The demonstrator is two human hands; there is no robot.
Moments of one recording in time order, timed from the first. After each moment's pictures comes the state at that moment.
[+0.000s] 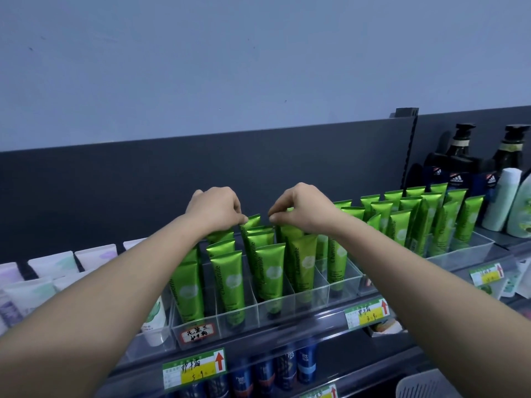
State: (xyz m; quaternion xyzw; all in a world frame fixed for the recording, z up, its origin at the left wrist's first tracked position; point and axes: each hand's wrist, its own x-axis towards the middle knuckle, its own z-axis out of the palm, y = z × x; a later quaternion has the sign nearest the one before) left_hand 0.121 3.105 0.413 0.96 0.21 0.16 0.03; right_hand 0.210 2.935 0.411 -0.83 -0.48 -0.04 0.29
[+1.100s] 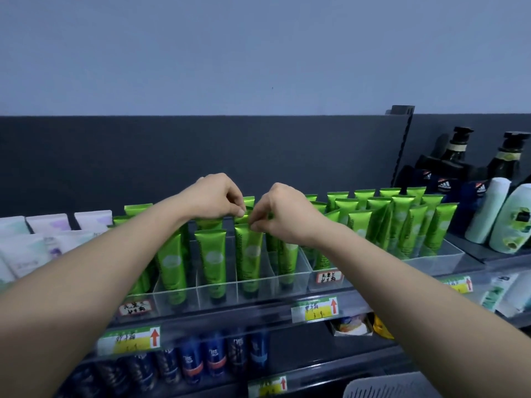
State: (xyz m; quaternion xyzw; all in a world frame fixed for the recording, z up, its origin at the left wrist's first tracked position) left_hand 0.146 3.035 0.414 0.97 0.14 0.13 0.17; right_hand 0.232 2.879 0.396 -0.77 -0.59 -0.08 0.22
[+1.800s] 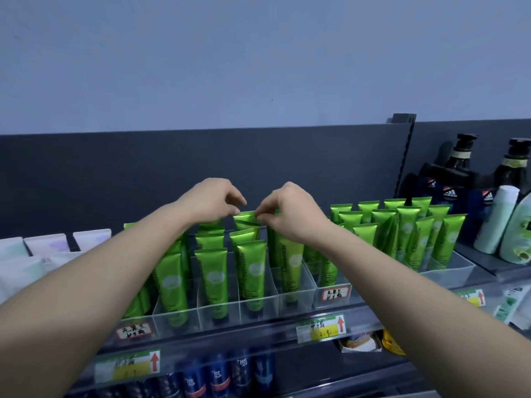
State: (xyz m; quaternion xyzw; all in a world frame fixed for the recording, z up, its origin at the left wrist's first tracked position) left_hand 0.163 3.054 0.423 0.97 0.17 0.14 0.10; right_hand 0.257 2.893 0.401 -0.79 -0.53 -0.10 0.28
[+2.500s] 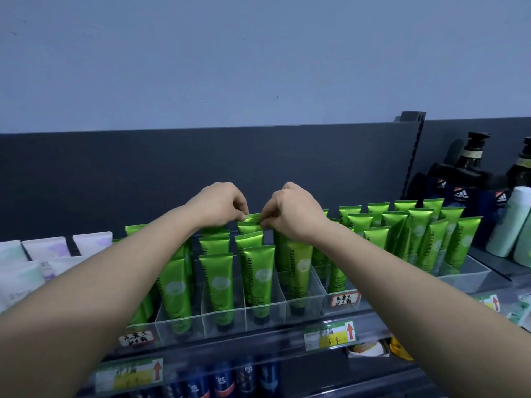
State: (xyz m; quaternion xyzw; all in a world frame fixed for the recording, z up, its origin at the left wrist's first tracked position) left_hand 0.177 3.064 0.415 0.97 0.17 0.13 0.11; right_hand 0.274 2.919 0.394 -0.82 -0.52 -0.11 0.22
